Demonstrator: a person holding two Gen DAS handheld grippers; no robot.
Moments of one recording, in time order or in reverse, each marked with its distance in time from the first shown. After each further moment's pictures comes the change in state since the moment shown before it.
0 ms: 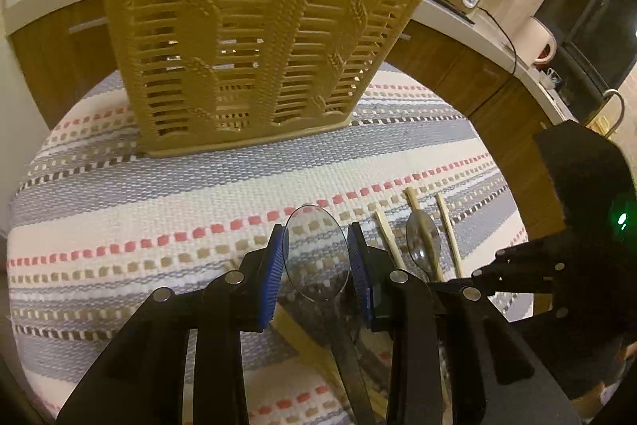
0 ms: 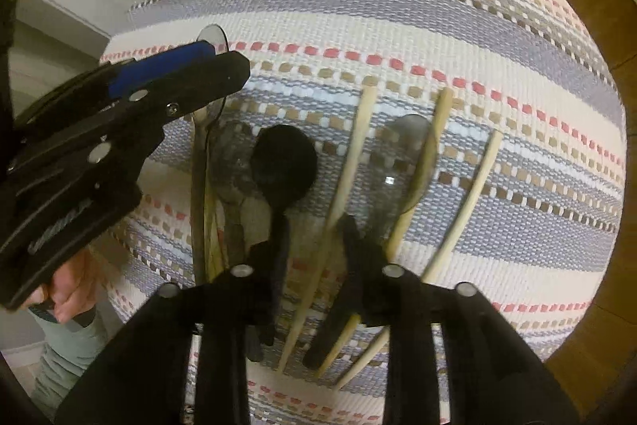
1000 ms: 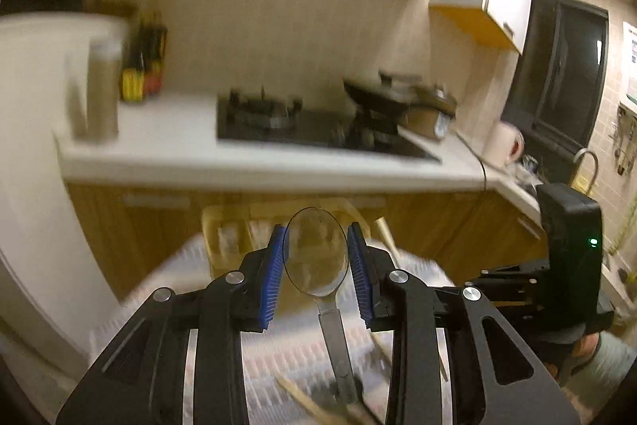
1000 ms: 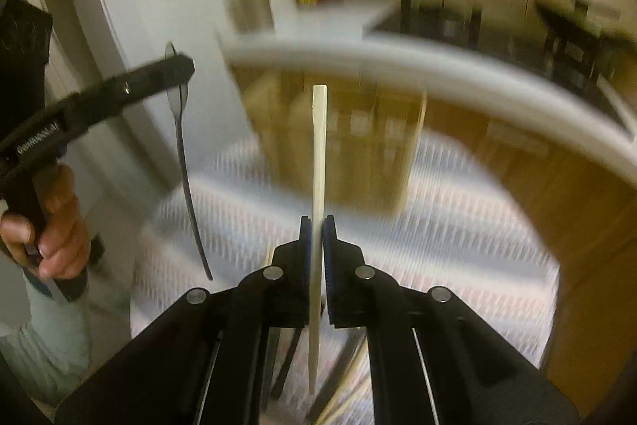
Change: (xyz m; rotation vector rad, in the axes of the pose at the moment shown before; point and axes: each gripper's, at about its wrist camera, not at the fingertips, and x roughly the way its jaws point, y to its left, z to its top) left arm -0.191 -0.024 0.051 0.091 -0.536 0.043; right arm -0.187 -0.011 -0.019 -0.196 -0.743 0.062
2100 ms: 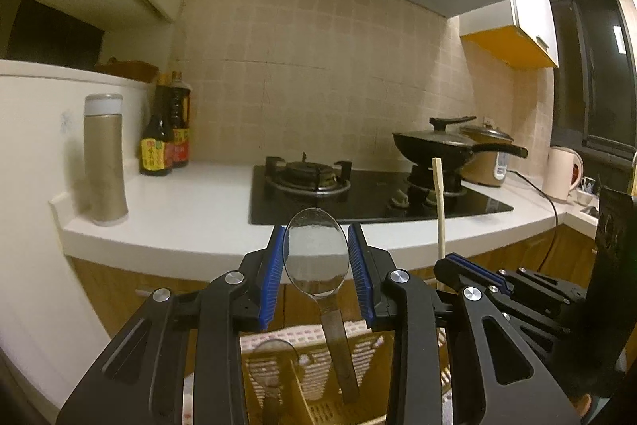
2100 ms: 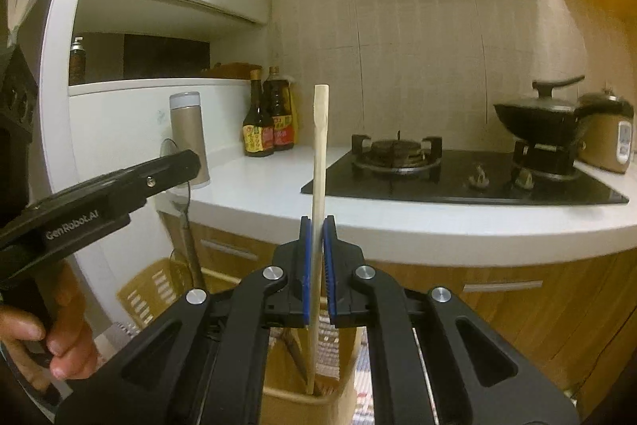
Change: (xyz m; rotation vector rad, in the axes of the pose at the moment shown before) left arm 0.119 0.013 0.013 0.083 -0.221 0.166; right arm 0.083 -0.057 0.032 0.029 -0.469 -0.135
